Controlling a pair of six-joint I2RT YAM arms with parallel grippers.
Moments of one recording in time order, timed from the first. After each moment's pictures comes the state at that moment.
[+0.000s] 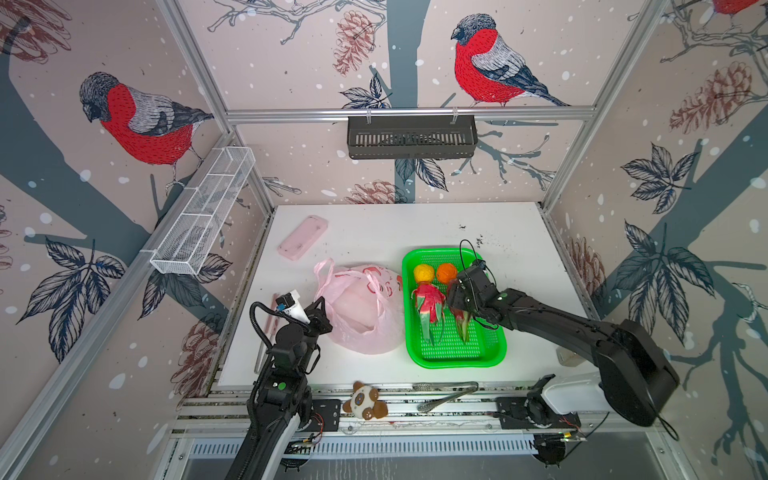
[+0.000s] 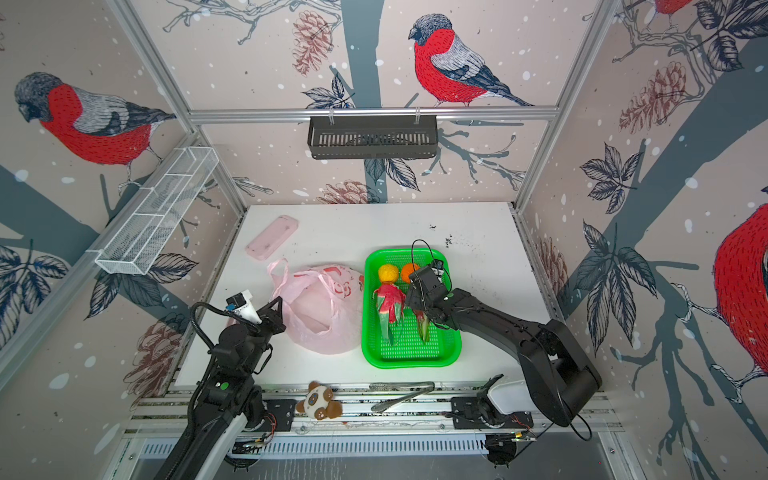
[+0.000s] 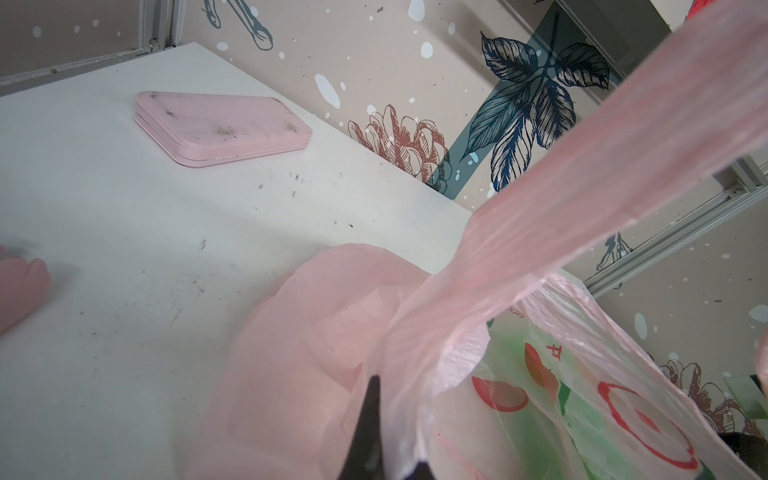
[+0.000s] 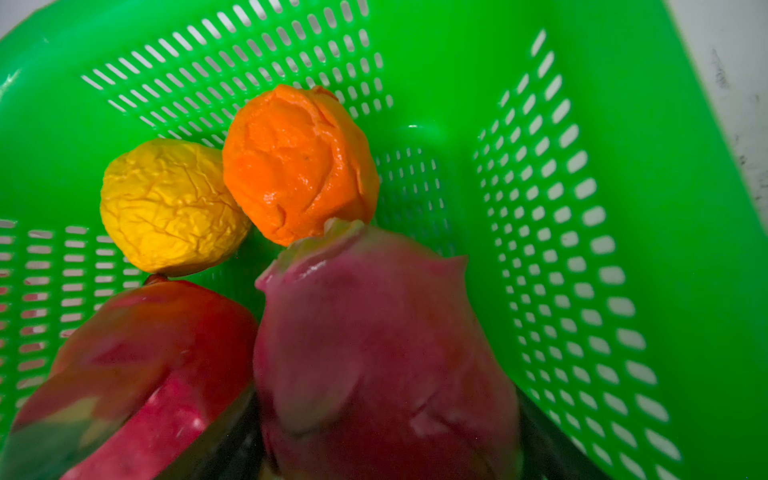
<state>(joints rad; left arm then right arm) -0.19 0.27 0.06 0.03 -0.03 -0.58 0.65 1.38 0.74 -0.31 0.24 0.76</state>
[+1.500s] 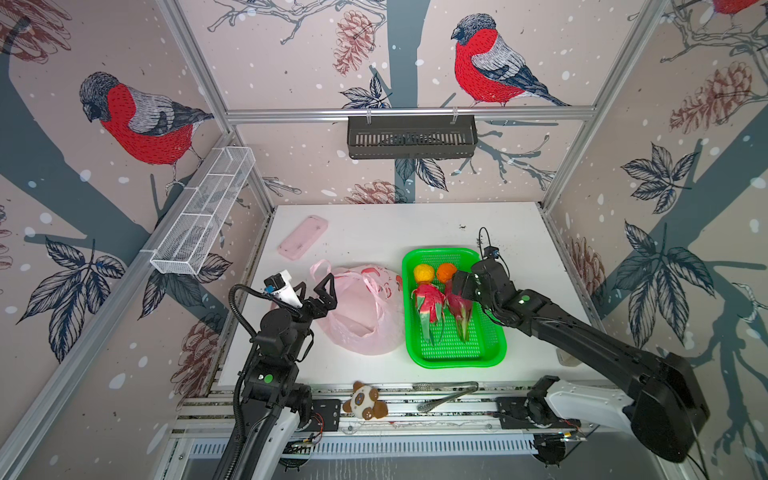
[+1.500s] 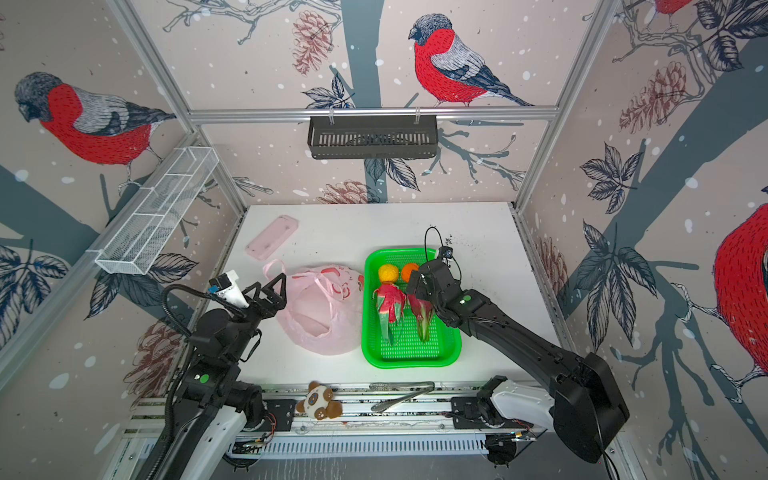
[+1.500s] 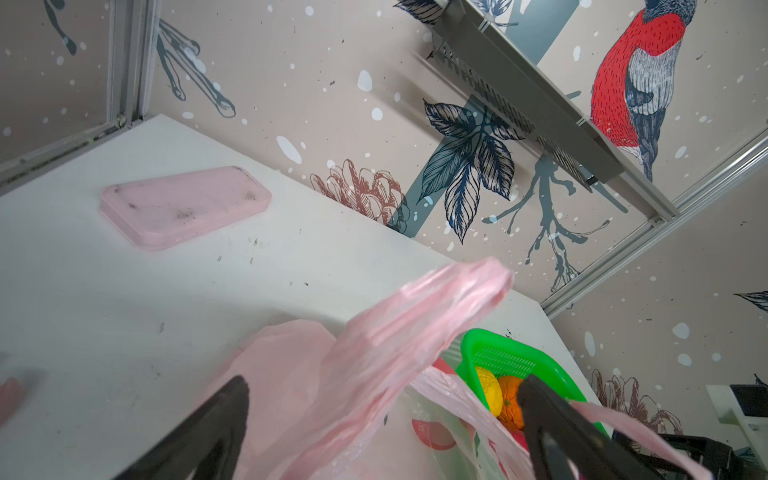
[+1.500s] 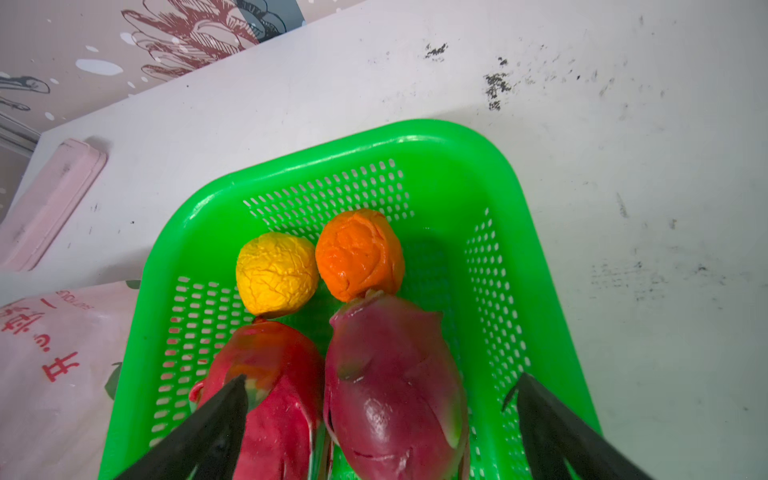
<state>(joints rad) -0.19 0.39 0.41 -0.12 0.01 -0.55 0.64 1.17 0.78 -0.34 0.31 0.65</state>
